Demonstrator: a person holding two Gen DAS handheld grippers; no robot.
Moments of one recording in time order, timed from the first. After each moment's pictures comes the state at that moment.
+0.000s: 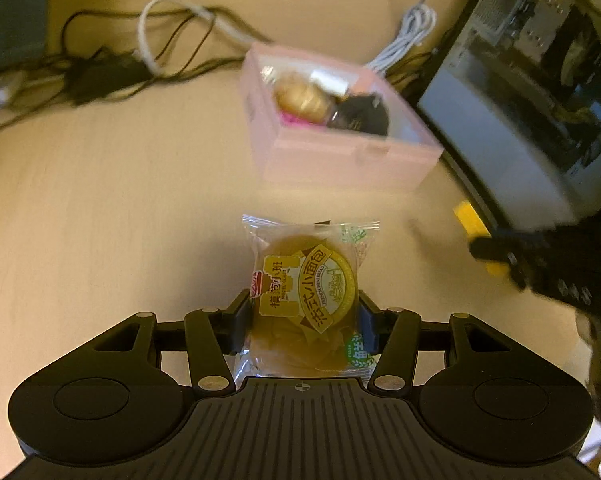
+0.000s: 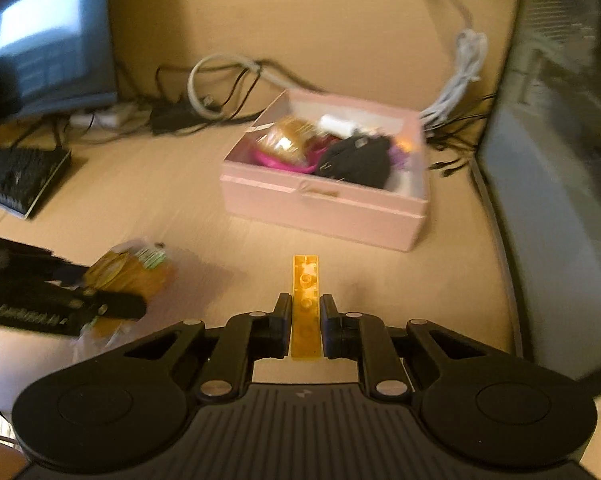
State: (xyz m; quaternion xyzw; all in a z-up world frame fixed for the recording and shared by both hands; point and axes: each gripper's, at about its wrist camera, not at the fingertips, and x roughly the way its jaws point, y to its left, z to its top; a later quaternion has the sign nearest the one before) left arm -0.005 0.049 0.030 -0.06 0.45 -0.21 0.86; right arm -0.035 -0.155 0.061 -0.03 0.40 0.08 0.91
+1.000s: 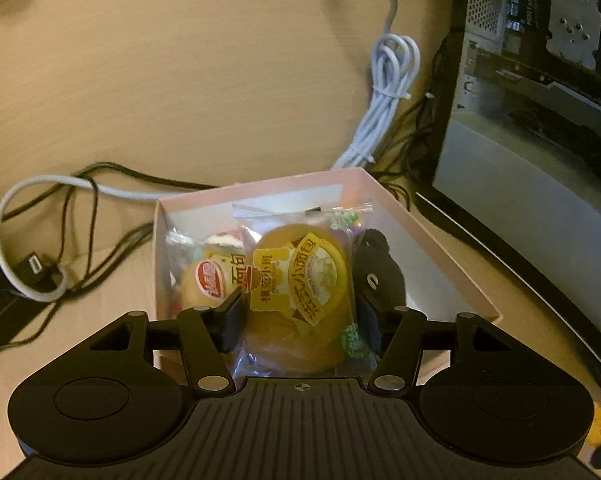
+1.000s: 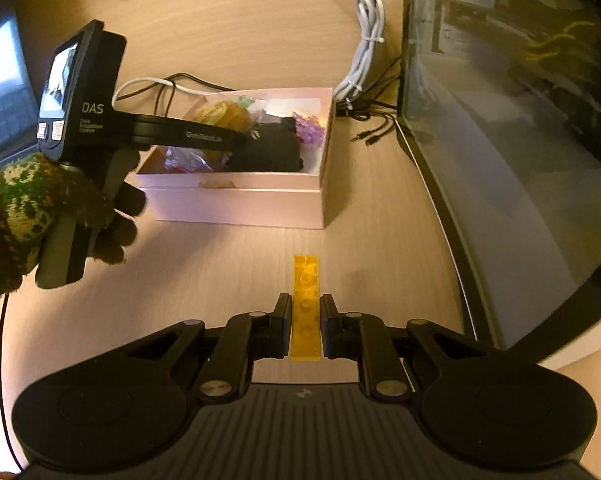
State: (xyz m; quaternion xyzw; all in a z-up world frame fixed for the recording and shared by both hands) left arm 0.150 -0.070 0.026 0.07 0.34 -0.22 0.91; right arm -0.028 -0.205 0.041 0.04 0.42 0.02 0.91
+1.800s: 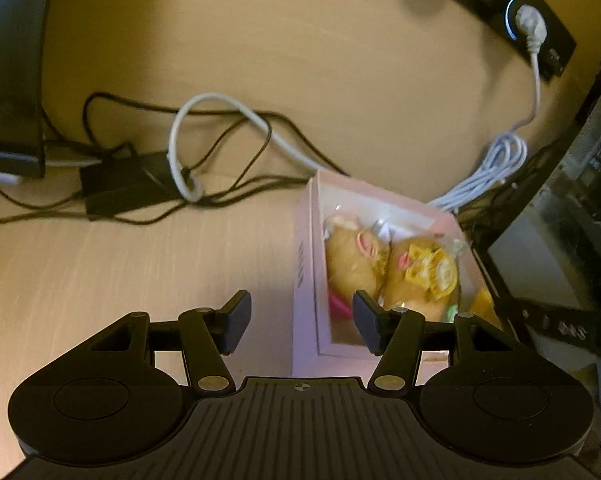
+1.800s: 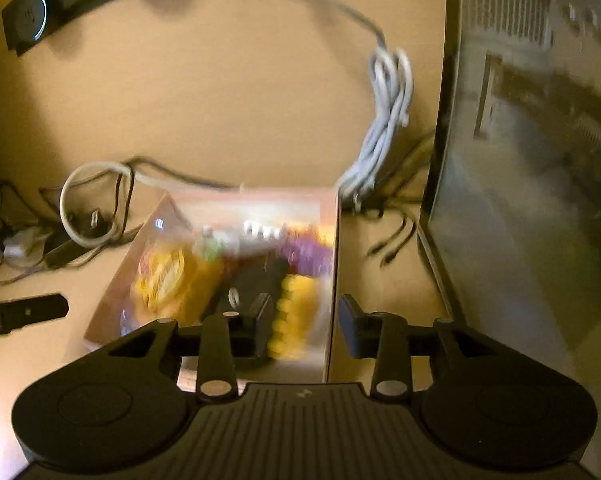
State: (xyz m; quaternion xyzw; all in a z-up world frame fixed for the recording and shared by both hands) left arm 0.123 0.055 0.054 -0.12 0.39 -0.11 0.91; right arm 0.104 -0.211 0.050 0.06 0.38 0.02 0.92
